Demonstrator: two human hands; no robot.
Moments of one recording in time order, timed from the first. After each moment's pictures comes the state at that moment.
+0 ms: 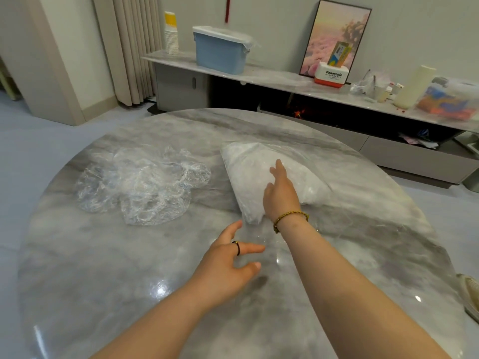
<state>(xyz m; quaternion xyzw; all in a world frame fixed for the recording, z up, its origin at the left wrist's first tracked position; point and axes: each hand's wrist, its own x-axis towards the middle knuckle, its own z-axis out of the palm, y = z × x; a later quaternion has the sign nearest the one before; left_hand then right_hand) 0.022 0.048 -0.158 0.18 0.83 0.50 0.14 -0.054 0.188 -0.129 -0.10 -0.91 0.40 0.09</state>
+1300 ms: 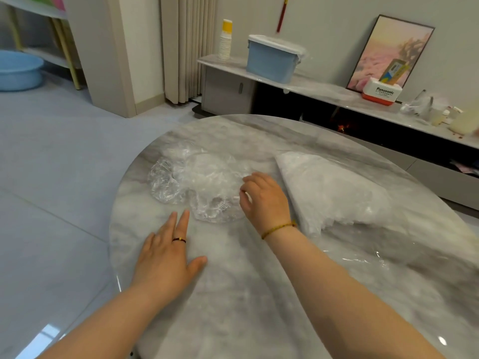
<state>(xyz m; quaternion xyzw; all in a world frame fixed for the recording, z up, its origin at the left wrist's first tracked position) 0.010 -0.110 -0.175 0.02 0.98 0.18 0.02 -0.080 0.058 -0.145 0.25 -0.91 0.09 0.31</state>
